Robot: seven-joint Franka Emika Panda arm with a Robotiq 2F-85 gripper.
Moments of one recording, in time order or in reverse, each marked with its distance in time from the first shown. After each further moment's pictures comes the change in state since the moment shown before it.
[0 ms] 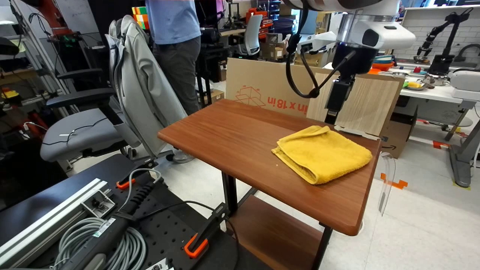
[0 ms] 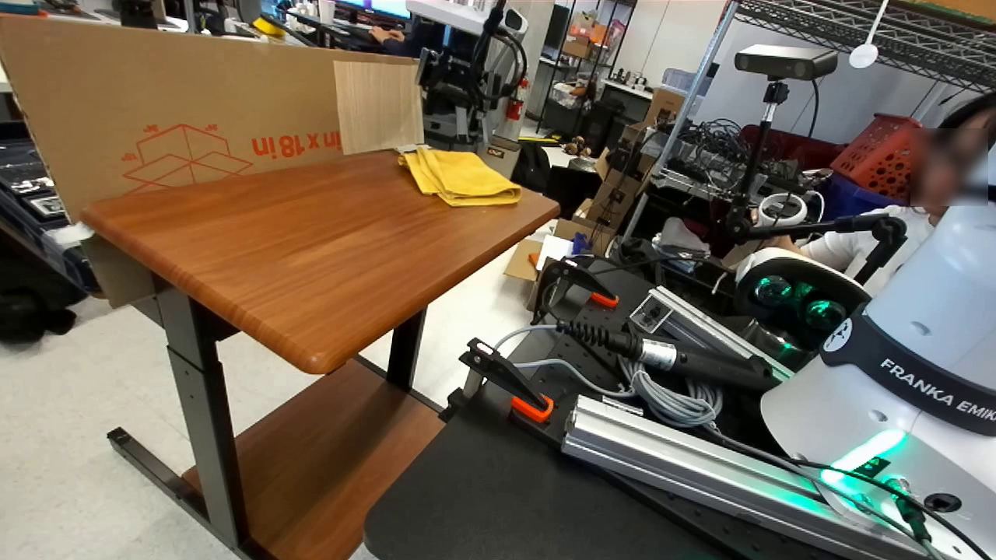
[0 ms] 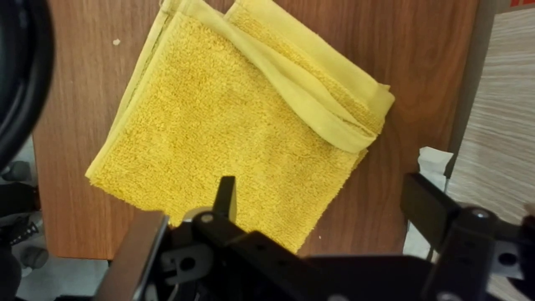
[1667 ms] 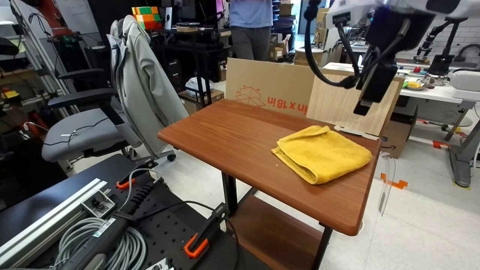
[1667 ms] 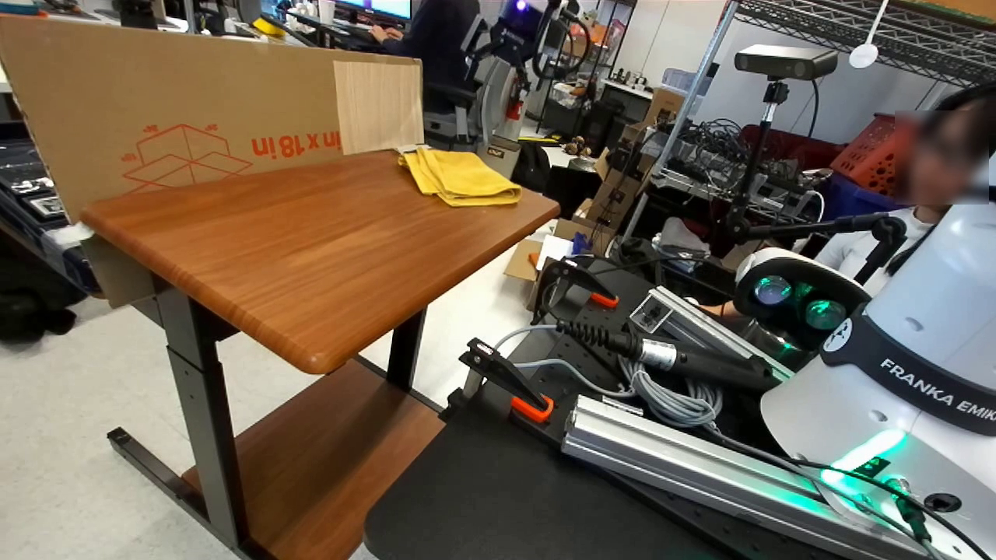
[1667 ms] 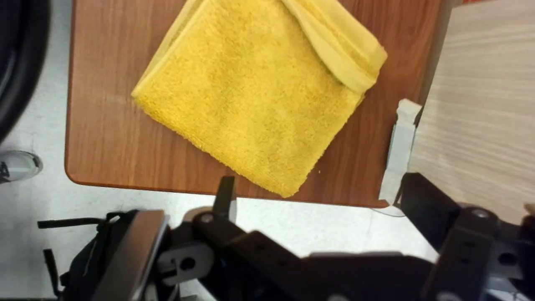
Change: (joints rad) arm -0.093 -0.187 -0.022 -0.194 0.152 0.083 -0.329
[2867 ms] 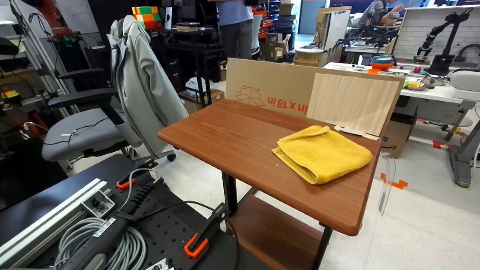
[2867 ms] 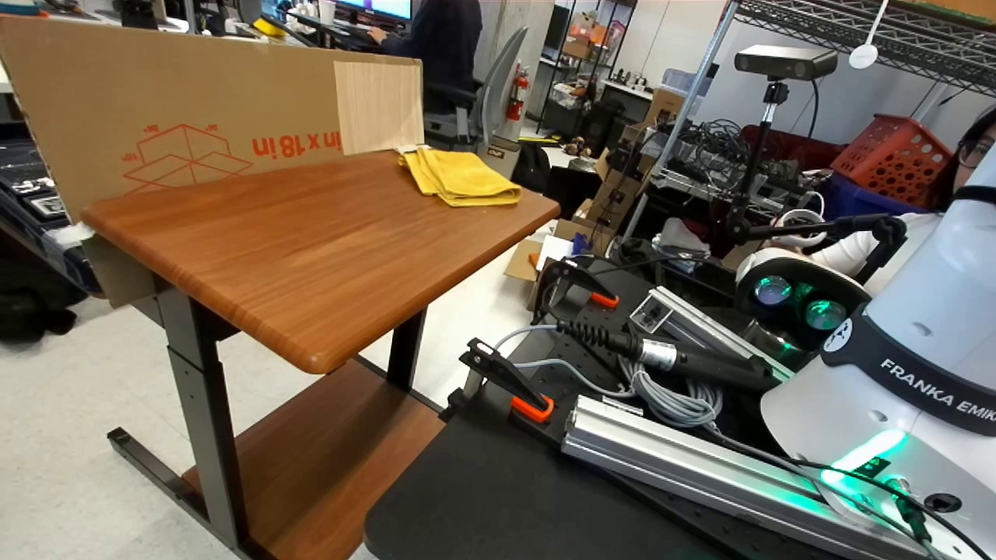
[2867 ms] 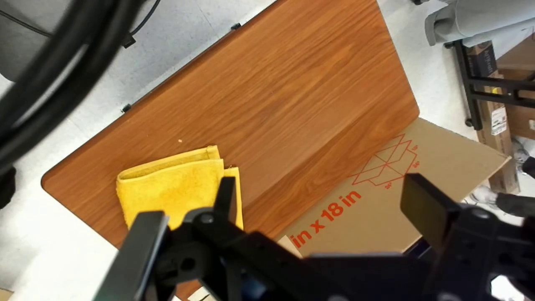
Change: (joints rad) arm 0.111 -0.795 0.097 -0.545 -0.078 -0.206 -0.542
